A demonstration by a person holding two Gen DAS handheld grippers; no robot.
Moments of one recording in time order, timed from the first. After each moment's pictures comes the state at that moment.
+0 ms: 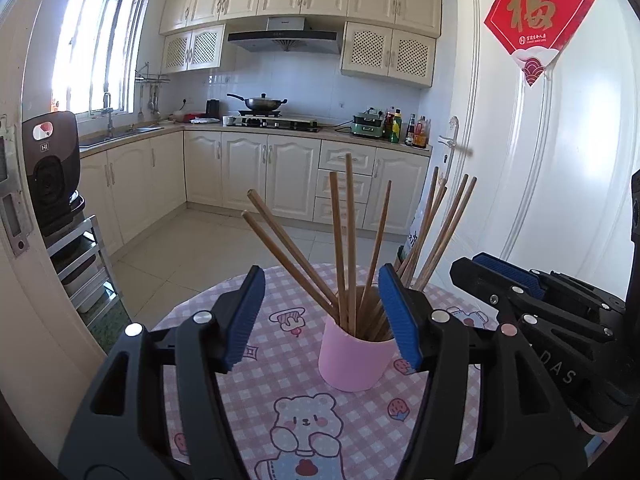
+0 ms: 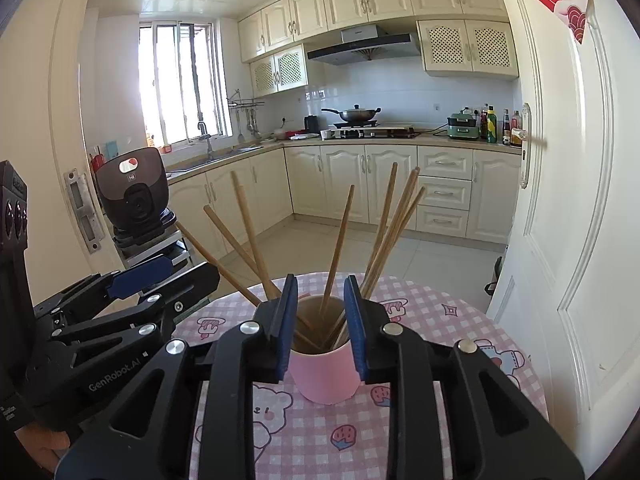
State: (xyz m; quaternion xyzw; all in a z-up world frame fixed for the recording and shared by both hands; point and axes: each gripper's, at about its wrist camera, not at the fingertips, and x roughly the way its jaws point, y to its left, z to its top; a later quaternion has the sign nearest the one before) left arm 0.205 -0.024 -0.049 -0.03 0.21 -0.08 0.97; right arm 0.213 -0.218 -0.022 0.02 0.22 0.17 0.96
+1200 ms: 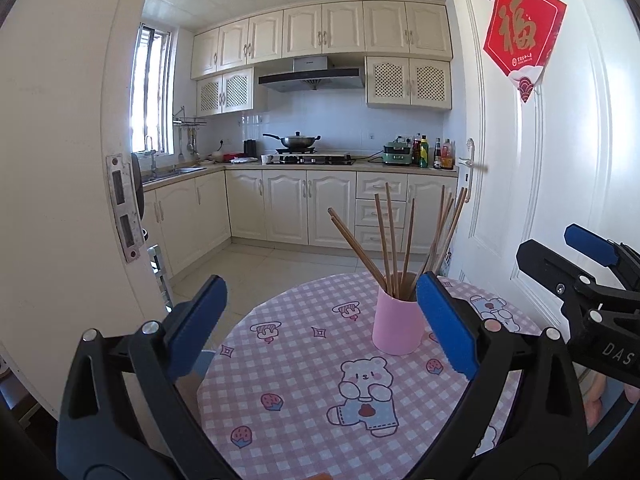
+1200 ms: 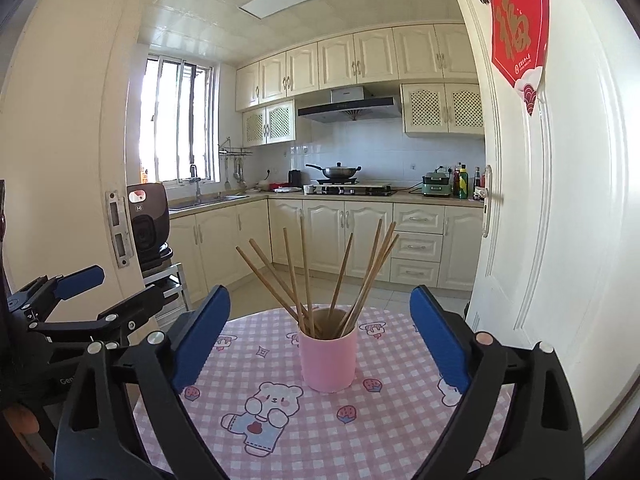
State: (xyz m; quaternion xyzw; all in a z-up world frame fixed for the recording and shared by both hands) left arm 0.082 0.012 -0.022 0.01 0.14 -0.01 0.99; right arm 0.095 -0.202 -0.001 0.01 0.11 0.12 0.99
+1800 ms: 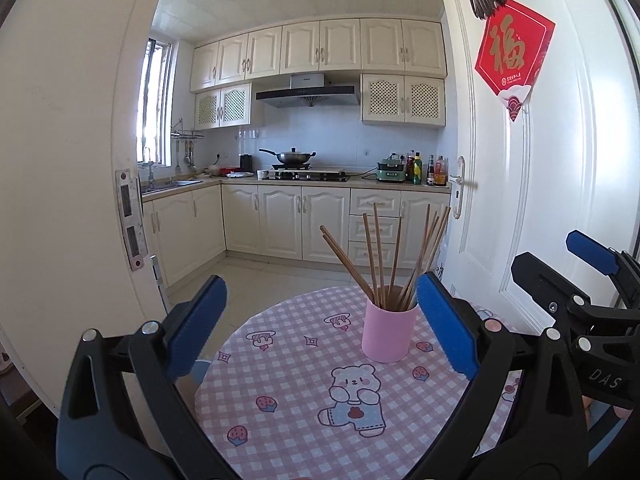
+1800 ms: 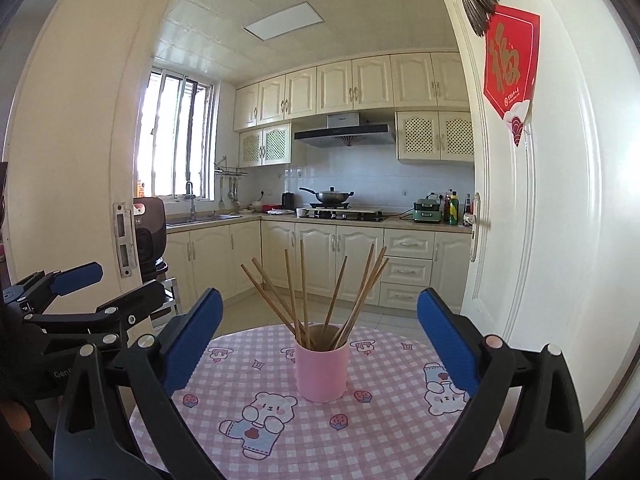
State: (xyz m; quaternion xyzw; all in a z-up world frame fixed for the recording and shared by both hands) left arm 0.059 0.011 -0.013 0.00 0.11 -0.02 0.99; right arm 0.065 -0.195 0.005 -0.01 0.07 0.10 0.99
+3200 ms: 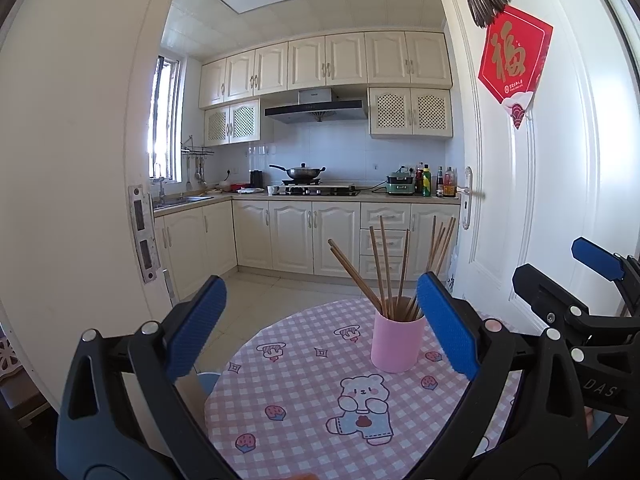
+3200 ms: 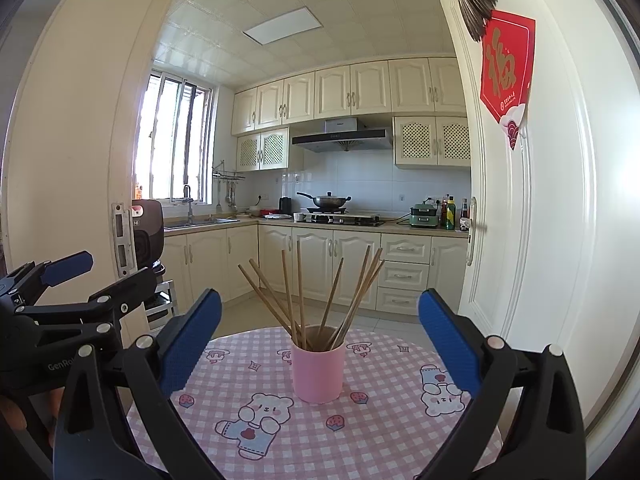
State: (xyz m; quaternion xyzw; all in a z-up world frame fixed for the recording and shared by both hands) left arm 0.049 0.007 -0.010 0.01 0.08 0.00 1.00; right arm 0.061 -0.193 -0.001 -0.01 0.06 0.09 0.99
